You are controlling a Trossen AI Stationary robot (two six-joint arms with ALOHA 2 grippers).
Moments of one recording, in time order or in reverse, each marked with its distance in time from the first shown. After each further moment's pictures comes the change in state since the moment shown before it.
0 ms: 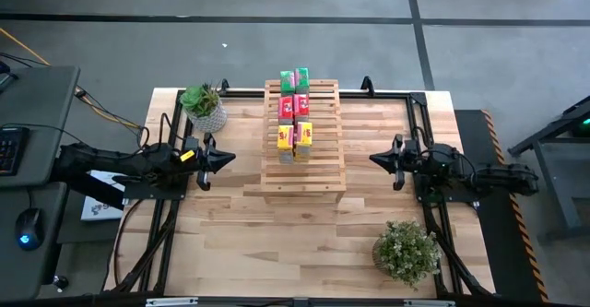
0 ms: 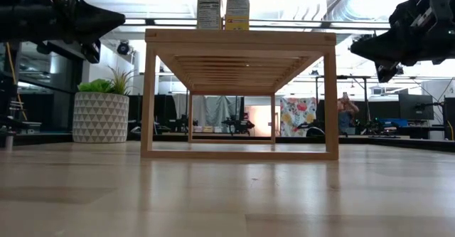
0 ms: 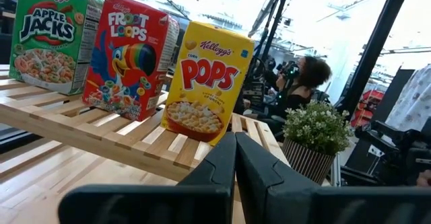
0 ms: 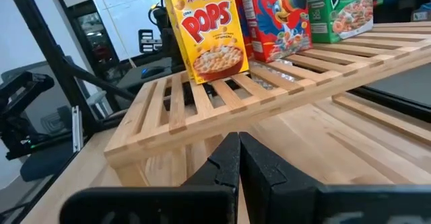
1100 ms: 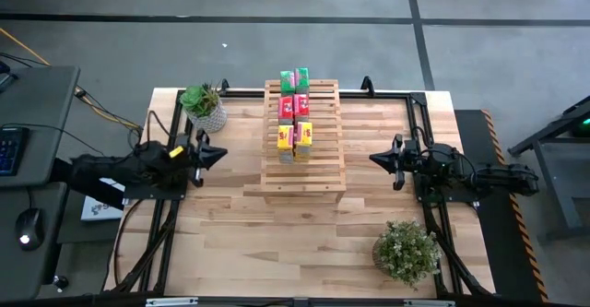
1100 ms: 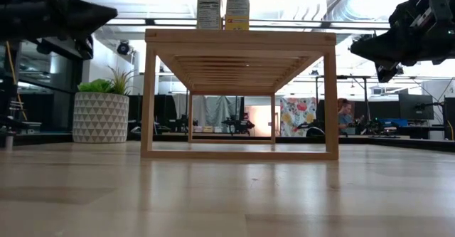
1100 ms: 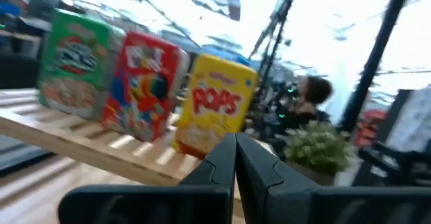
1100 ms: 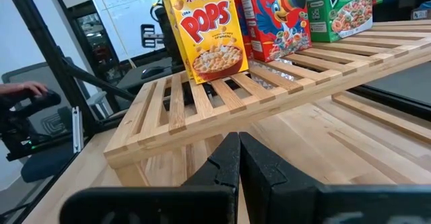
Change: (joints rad) left arm 0.056 -0.261 0.001 -0.189 0.029 0.000; right arm 0.000 0.000 0.000 -0.002 -0.004 0.006
